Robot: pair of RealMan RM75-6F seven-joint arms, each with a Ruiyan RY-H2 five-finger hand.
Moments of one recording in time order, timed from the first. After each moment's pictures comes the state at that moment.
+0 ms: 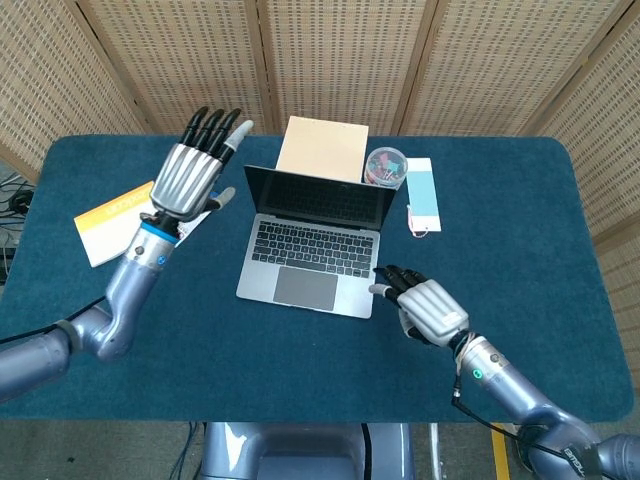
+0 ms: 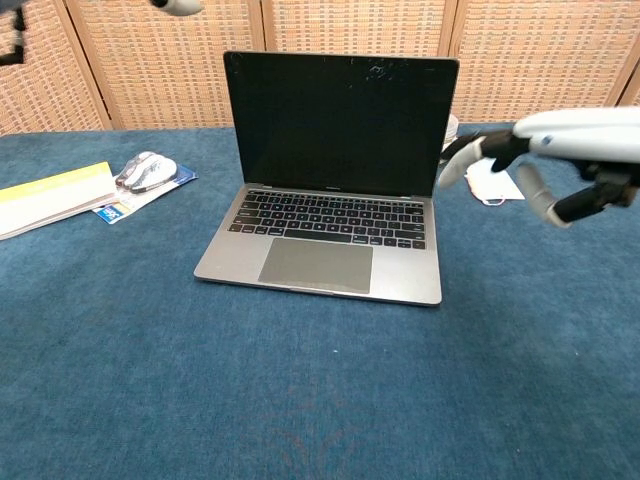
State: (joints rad) left arm -0.91 -1.34 -0.32 -1.40 1.23 1.11 0.34; right arm 0.69 -1.12 0.02 -1.86 -1.35 1.00 -0.11
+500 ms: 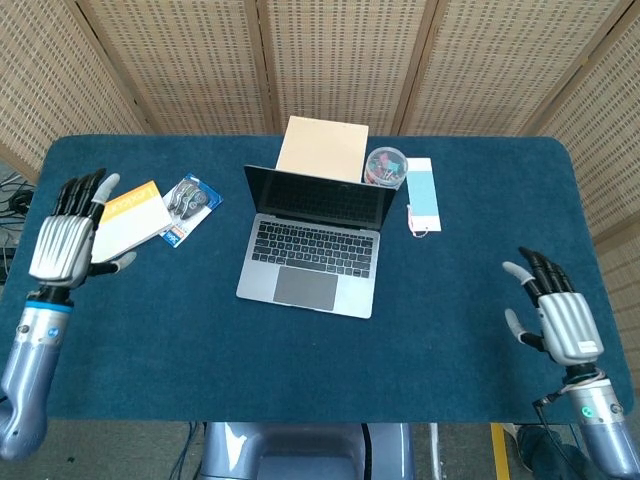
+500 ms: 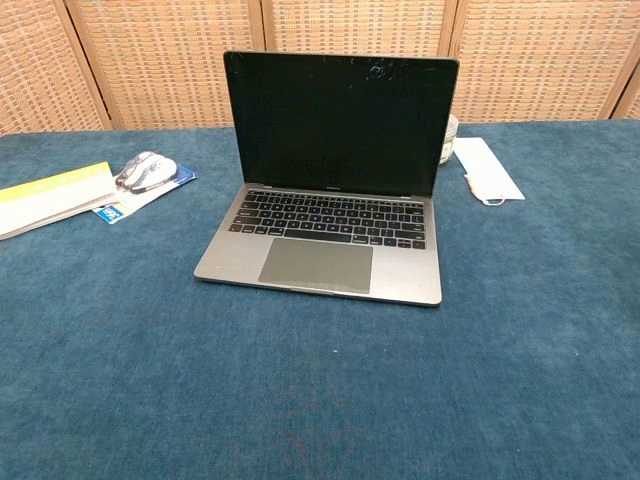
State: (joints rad) left arm -0.51 -1.11 -0.17 -1.76 1.17 1.35 0.18; right arm 0.30 -1.13 -0.02 -1.62 -1.44 1.52 0.12
